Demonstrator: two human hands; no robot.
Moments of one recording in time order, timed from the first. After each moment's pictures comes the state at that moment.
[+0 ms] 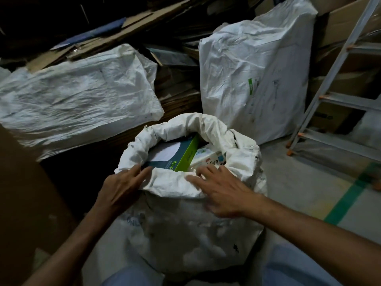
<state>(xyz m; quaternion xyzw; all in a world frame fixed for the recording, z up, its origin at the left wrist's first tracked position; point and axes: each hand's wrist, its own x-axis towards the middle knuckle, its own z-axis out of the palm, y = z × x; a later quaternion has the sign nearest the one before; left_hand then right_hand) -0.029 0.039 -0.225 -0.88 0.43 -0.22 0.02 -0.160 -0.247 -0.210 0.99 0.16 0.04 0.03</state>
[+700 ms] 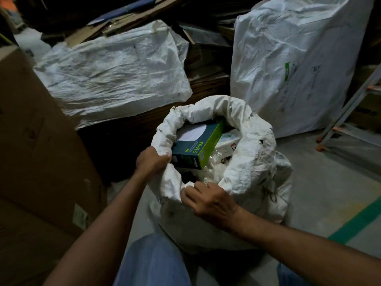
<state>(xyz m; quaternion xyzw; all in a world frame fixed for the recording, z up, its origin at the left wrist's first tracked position) -0.018 0.020 -0.239 -0.94 -0.06 0.10 -0.33 -0.172 -0.142 -0.277 0.87 0.30 0.36 0.12</state>
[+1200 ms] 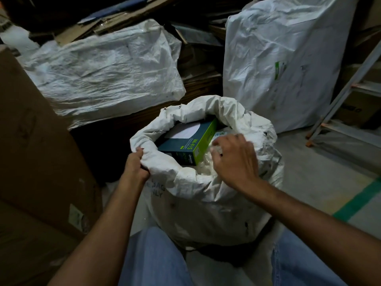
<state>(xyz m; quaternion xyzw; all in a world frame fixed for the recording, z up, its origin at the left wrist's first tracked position) -0.011 0.035 -0.262 -0.51 -0.23 0.14 -0.82 -0.157 -0.190 -0.200 0.96 -0.08 0.26 -0.10</state>
